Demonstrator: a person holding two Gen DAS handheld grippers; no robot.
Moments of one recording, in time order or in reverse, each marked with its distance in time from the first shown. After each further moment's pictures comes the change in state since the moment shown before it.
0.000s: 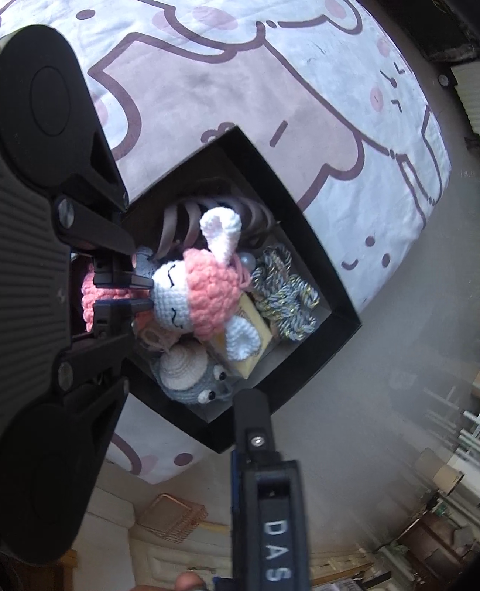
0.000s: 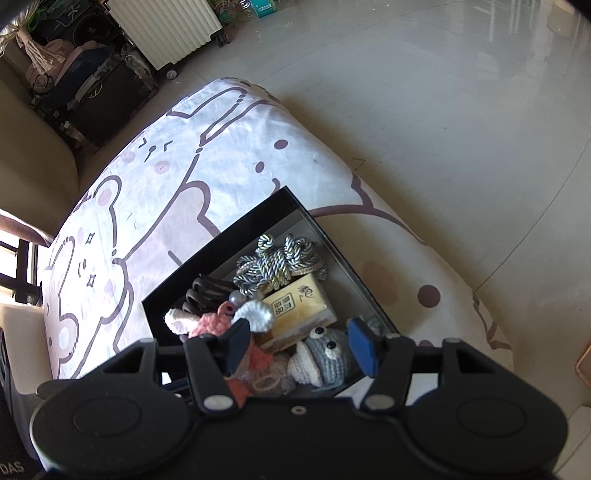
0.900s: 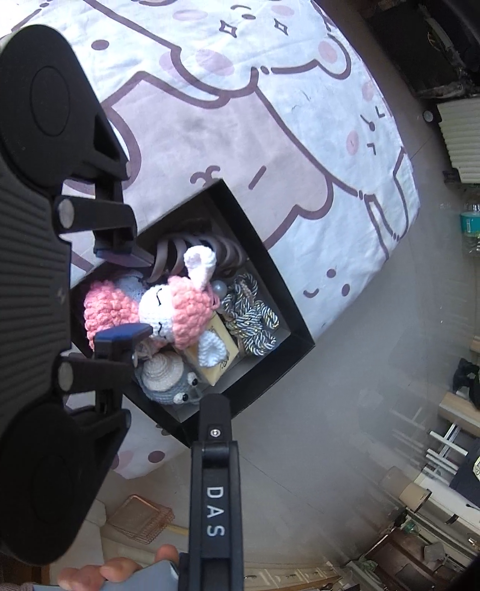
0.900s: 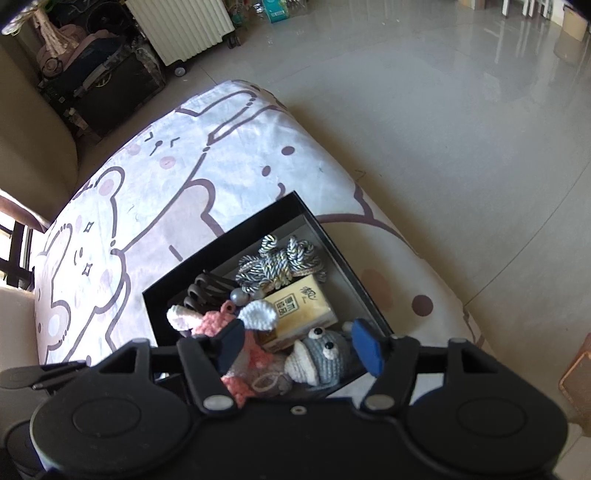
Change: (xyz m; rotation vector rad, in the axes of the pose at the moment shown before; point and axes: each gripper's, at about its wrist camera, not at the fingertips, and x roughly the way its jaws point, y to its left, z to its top) left arm -0.052 0.007 -0.007 -0.086 -0.110 0.057; right arm -0.013 0.015 -0.007 -0.083 -0.037 -0.041
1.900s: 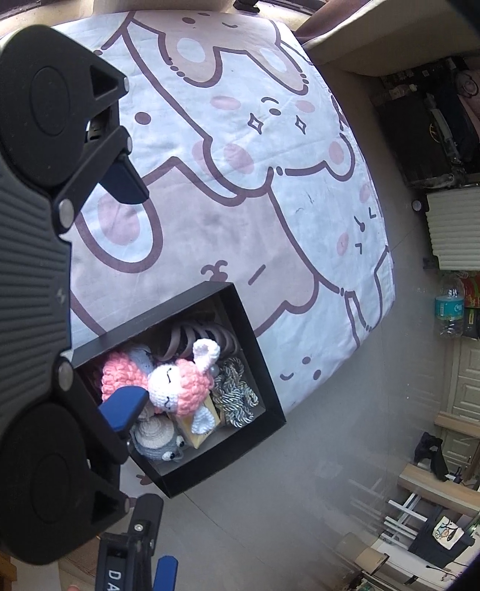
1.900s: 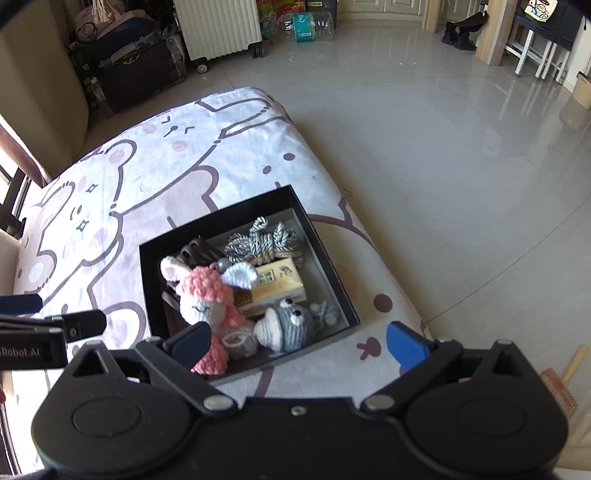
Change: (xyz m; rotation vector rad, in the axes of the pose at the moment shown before) left arm -0.045 0.026 -0.032 -0.135 -0.089 0.209; right arm -0.041 0.003 -0.044 -0.174 -0.075 -0.087
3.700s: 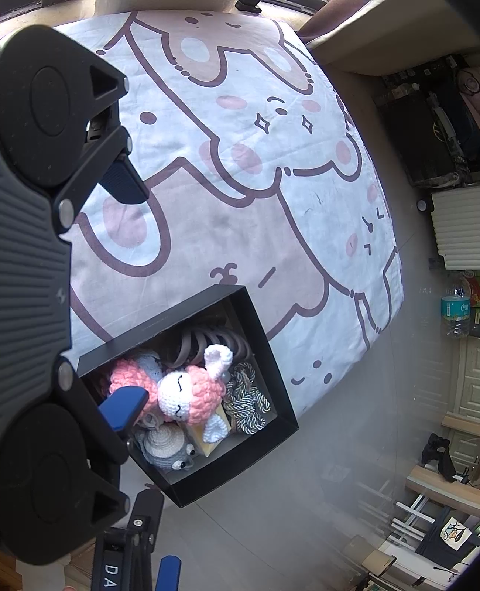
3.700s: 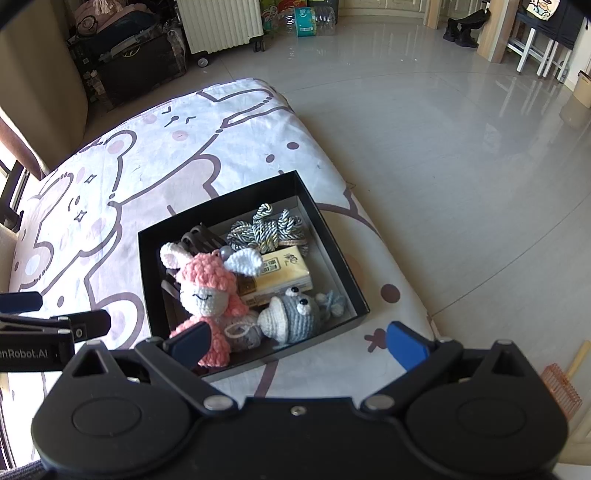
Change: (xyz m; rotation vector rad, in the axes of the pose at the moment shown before) left arm 0.007 0.001 -0.005 0.012 0.012 0.007; right arm 0.010 0.008 -0.009 -0.006 0.009 -0.006
